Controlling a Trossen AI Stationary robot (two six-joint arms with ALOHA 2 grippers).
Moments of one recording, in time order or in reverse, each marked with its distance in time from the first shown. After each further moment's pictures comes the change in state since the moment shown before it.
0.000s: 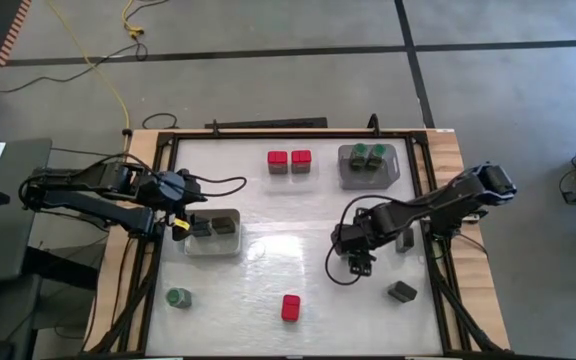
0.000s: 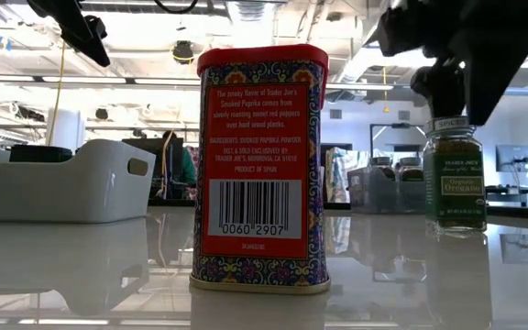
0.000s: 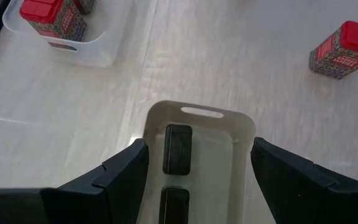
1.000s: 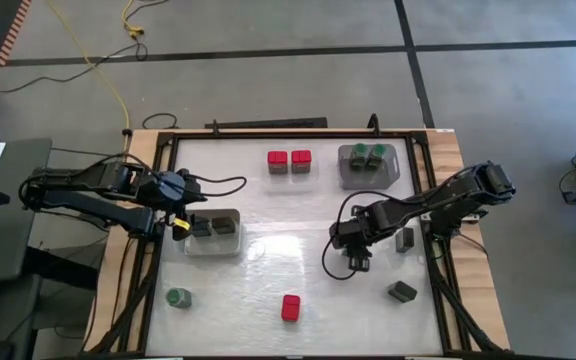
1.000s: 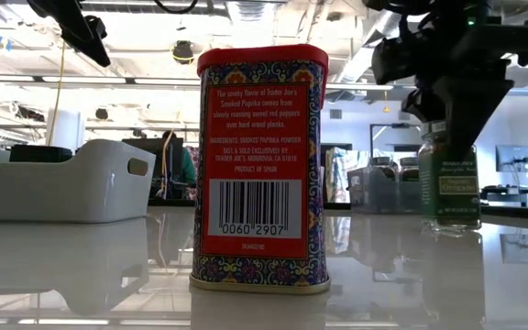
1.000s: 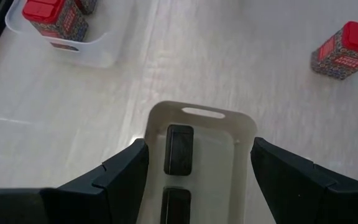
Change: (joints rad) left arm 0.000 0.000 0.000 0.000 -0.006 -0.001; right arm -0.060 0.001 -0.106 0.132 -0.001 -0.111
